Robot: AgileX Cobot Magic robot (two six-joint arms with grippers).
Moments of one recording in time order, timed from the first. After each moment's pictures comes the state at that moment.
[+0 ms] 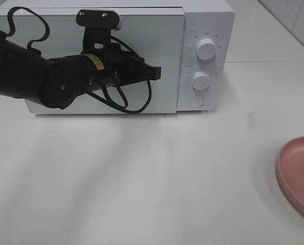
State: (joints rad) left arm -0.64 1.98 -1.09 -0.13 -0.46 -0.07; right arm 0.10 0.00 -0.50 -0.09 1.01 0.08
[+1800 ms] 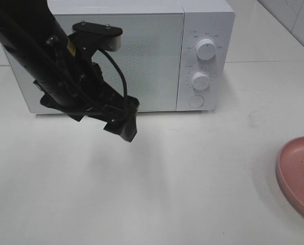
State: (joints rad) left arm -0.71 1.69 -1.19 -0.10 0.81 -0.06; right arm 0.10 0.00 -0.50 -0.09 1.01 0.08
